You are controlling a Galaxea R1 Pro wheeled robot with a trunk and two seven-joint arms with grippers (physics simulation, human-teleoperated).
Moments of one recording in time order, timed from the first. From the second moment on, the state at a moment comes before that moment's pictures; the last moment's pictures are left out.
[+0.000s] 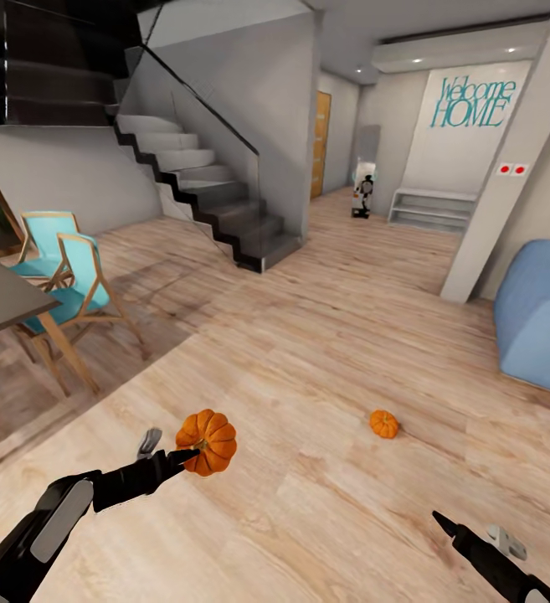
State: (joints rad) left arm -0.42 0.30 -0.10 -0.96 0.87 0.78 -0.58; right arm -0.47 -0.33 -0.48 -0.18 -0.33 0.02 0.63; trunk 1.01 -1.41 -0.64
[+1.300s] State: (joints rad) left arm -0.42 0.30 -0.10 -0.96 0.87 0.78 -0.58; right arm -0.47 -0.33 -0.49 -0.18 -0.34 0.02 0.64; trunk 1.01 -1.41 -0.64
